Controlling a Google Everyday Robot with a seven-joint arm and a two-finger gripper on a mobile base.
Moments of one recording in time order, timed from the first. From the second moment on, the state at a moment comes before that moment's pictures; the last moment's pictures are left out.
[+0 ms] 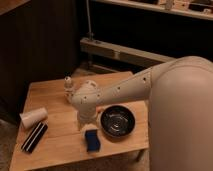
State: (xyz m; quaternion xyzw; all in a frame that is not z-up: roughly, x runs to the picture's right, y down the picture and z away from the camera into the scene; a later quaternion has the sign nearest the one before) arm -0.099 0.191 0.754 -0.29 0.18 0.60 0.72
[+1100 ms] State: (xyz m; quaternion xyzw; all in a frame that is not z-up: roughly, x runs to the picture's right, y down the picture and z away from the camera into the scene) arm -0.103 0.230 0.769 -0.31 0.21 0.60 0.71
